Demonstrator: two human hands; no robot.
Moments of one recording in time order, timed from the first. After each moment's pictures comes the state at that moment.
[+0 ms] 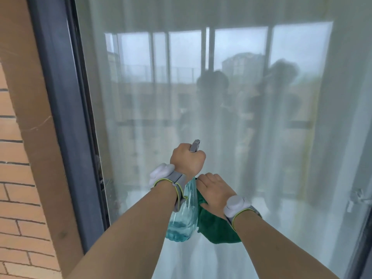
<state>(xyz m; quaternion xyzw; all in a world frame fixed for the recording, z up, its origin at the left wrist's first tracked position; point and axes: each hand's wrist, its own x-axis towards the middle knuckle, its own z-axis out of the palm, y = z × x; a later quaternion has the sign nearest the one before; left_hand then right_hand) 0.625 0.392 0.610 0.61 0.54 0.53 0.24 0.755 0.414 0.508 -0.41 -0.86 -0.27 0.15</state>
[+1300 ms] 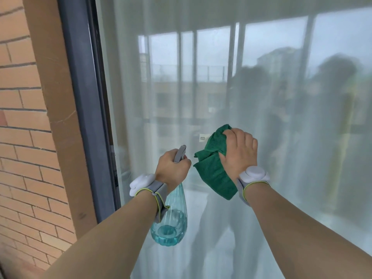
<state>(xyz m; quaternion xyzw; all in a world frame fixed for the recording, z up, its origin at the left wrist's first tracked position) 0.601 0.381 0.580 0.58 0.55 0.56 0.21 0.792 0.448 0.582 -0.44 -0.69 -0.35 0.46</state>
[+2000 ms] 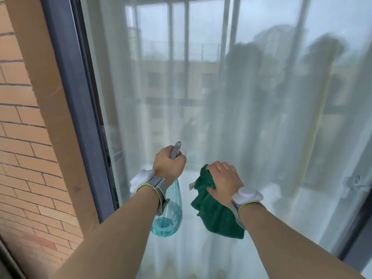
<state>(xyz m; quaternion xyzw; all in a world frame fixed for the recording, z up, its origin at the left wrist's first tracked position) 0.633 0.343 0.534 0.55 0.58 0.55 0.24 0.825 0.376 0.474 -0.46 -0.85 -0.15 0.22</state>
